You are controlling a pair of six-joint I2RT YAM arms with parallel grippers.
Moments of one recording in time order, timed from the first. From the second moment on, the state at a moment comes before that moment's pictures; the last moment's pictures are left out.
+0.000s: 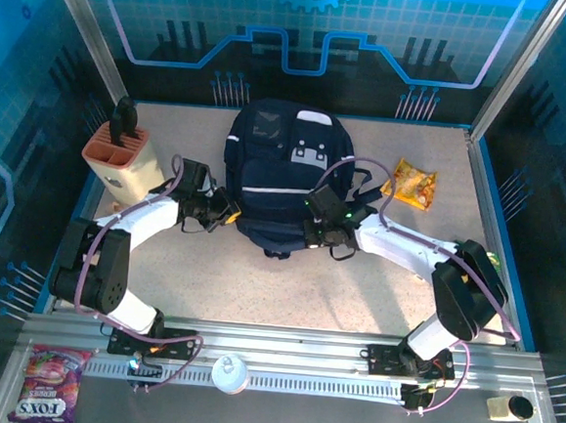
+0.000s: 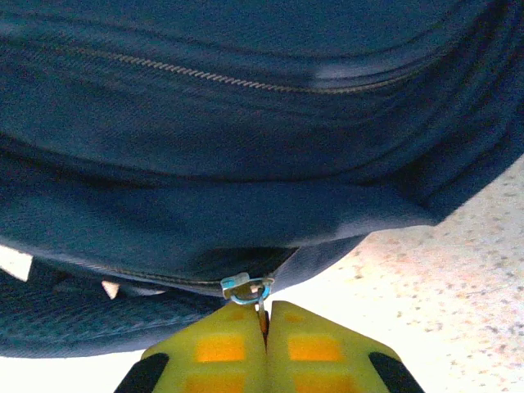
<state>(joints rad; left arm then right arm) -0.15 1.52 0.84 -0.31 0.49 -0.97 0.70 1.58 1.04 -0.57 0.11 0.49</state>
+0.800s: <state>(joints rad) -0.43 1.41 1.08 -0.54 0.28 -0.39 0.60 1.56 1.03 -0.45 -0.20 0.13</state>
